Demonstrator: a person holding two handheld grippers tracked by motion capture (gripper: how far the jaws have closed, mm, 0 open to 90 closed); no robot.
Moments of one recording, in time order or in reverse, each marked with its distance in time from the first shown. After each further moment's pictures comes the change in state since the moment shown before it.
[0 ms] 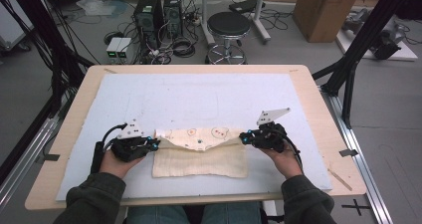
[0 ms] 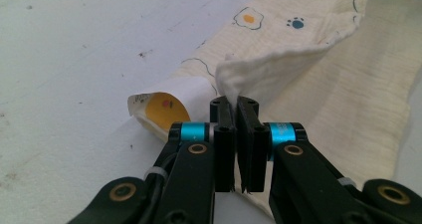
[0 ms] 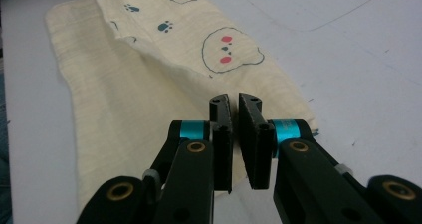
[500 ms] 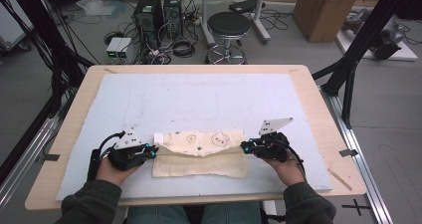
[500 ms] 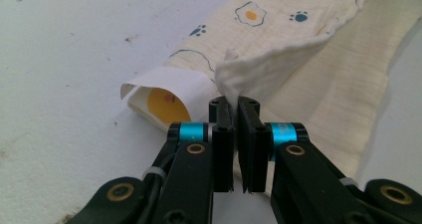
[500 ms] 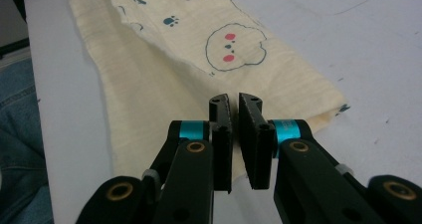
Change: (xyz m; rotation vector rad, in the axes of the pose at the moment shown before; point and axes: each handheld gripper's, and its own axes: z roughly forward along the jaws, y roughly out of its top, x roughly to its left) left arm -0.014 -0.015 -0.008 0.006 -0.006 0.025; right arm 0.020 -0.015 -0.005 0.006 0.016 -0.011
